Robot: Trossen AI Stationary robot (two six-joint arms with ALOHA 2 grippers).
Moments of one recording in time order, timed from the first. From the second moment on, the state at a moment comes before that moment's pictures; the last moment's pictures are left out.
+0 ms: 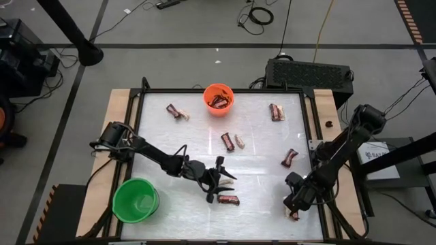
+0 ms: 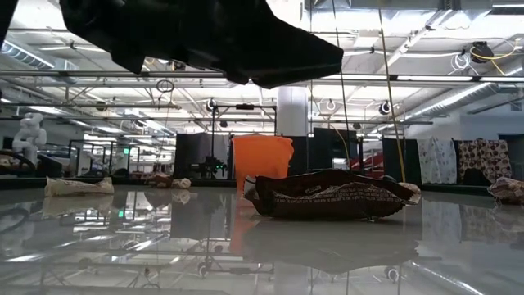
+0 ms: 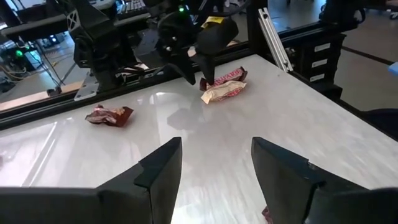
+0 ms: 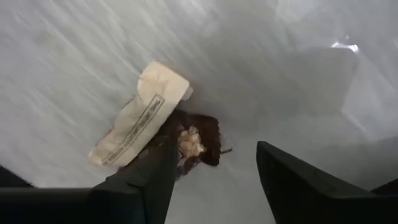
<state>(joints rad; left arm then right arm) -0.31 1.90 0.91 0.77 -0.06 0.19 0.89 1.31 0.64 -0.66 -0.11 1.79</state>
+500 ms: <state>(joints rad) -0.31 1.90 0.91 0.74 -0.06 0.19 0.89 1.33 0.64 -0.57 -0.14 1.75</state>
